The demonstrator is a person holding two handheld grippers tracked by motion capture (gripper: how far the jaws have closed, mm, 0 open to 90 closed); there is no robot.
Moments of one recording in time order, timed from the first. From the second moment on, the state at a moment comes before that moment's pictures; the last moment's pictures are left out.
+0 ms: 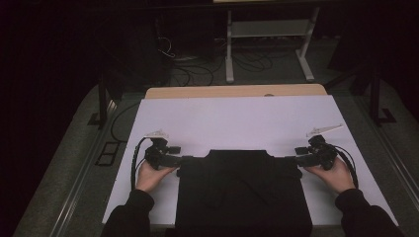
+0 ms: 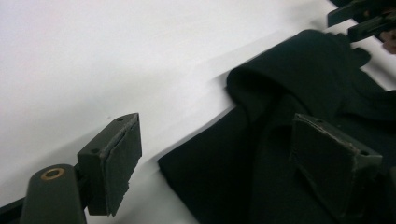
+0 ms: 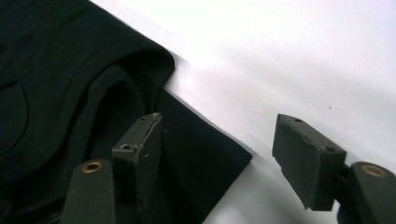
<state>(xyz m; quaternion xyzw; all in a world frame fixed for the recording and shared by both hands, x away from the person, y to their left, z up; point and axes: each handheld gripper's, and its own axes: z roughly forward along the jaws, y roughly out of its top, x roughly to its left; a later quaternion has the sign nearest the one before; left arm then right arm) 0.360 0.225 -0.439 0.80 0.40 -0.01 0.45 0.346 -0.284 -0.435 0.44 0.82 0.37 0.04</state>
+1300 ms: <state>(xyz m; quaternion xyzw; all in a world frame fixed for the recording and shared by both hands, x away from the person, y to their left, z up) 0.364 0.217 -0.446 0.83 0.40 0.02 0.39 0.348 -0.284 -0.441 0.46 0.82 0.34 0.02</state>
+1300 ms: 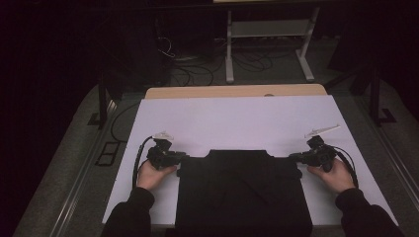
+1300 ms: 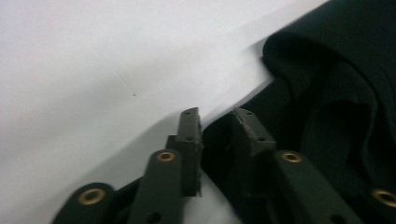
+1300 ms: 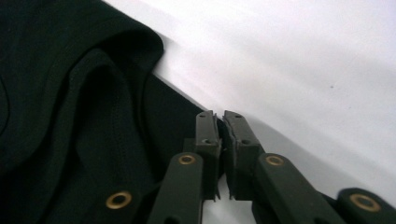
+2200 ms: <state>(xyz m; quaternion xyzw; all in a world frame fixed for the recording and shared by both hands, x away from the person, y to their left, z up) 0.362 0.214 -0.432 0.85 0.39 0.07 0.35 0.349 -0.280 -0.439 0.46 0.82 0.33 0.06</state>
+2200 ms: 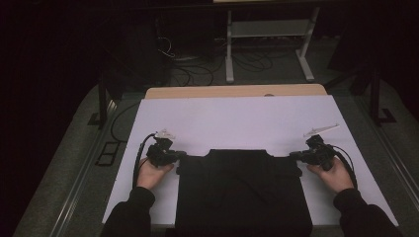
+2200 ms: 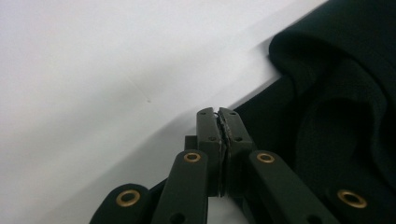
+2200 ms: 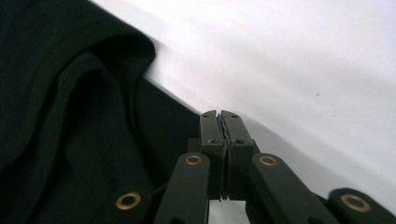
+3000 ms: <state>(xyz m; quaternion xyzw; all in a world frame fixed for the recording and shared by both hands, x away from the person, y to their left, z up) 0.378 0.217 -0.410 0.83 0.40 0.09 0.37 0.359 -0.285 -0.417 0.47 0.80 0.37 0.07</state>
